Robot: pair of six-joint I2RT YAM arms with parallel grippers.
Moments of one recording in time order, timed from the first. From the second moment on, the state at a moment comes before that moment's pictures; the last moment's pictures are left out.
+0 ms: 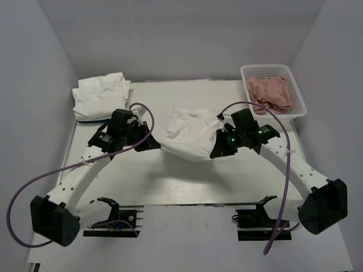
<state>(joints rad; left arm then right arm) -0.39 1.14 0.96 -0.60 0.39 -0.58 0.49 1.23 0.99 -0.73 -0.46 0.30</state>
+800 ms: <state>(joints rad) -0.38 1.35 1.14 -0.48 0.25 -0.63 0.39 1.42 1.20 -0.81 -0.59 0.30</state>
